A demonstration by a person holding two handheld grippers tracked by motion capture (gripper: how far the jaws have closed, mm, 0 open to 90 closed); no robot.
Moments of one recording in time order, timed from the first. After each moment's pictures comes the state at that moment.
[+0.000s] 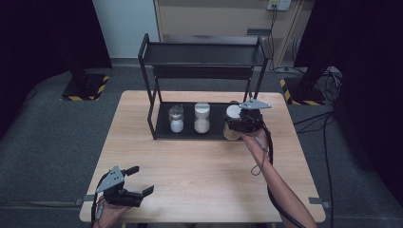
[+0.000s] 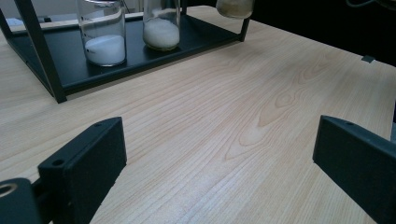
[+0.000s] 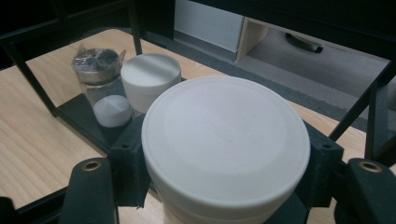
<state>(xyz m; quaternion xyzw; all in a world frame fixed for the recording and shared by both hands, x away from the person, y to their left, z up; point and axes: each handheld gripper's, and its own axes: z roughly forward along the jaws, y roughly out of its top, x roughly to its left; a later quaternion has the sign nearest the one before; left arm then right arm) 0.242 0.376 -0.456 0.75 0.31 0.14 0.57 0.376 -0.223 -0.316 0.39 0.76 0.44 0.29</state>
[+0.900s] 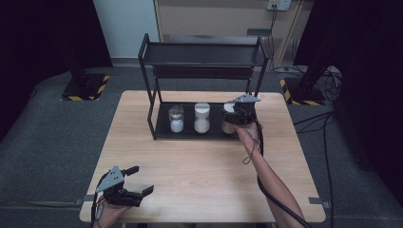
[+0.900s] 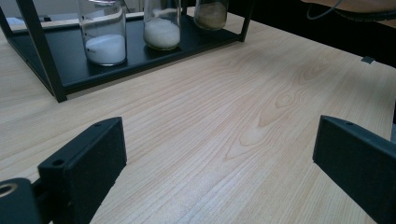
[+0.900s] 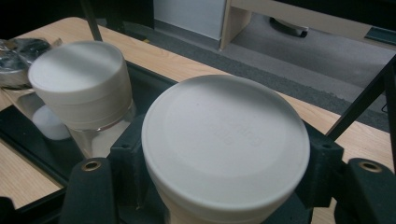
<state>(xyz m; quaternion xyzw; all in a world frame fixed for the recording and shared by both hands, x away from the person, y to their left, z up) 0.243 0.377 -0.457 0.75 0.31 0.14 0.57 0.423 -0.206 -0.343 0.42 0.75 0.41 0.30</state>
